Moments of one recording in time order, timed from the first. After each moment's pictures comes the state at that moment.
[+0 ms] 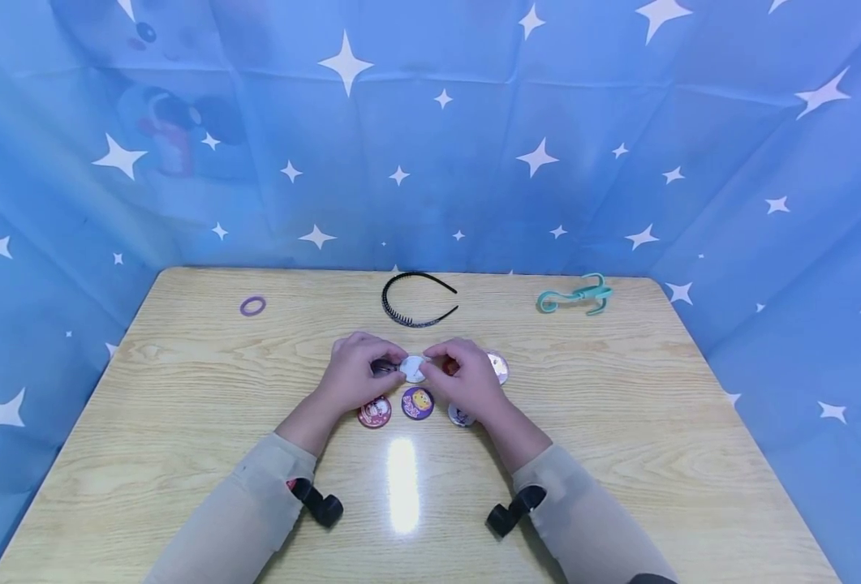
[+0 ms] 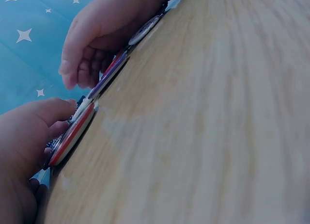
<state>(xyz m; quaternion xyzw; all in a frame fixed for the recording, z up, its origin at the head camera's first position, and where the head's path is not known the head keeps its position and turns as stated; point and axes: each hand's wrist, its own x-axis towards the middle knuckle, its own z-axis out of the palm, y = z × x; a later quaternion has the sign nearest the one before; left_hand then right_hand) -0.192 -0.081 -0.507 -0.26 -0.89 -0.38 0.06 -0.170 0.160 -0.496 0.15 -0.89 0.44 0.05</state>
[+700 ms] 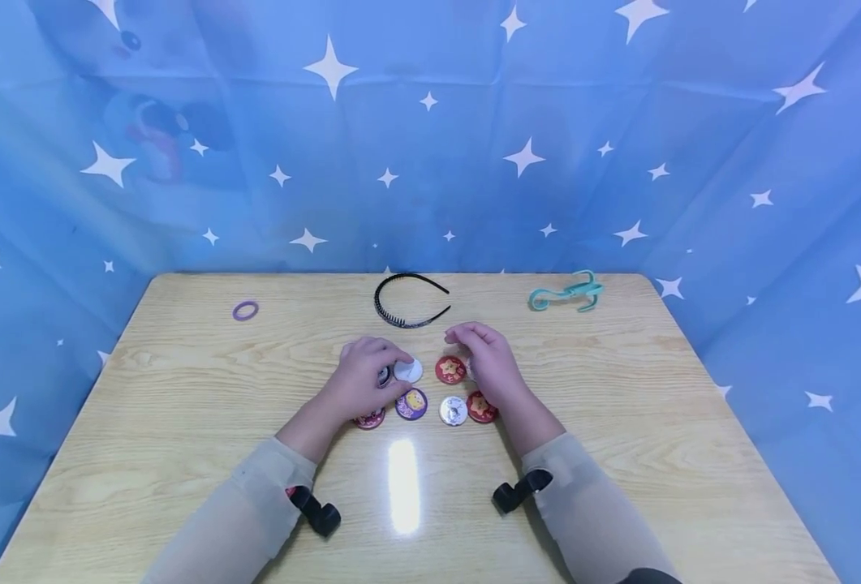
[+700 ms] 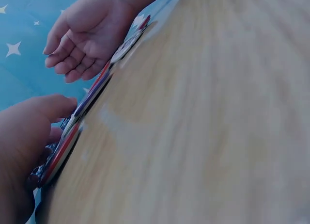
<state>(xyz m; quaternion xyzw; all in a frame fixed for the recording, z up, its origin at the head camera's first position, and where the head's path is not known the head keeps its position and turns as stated) -0.186 -0.067 -0.499 -0.32 -0.89 -0.32 0.05 -0.182 0.187 -0.475 -0.04 -0.72 0.70 -0.03</state>
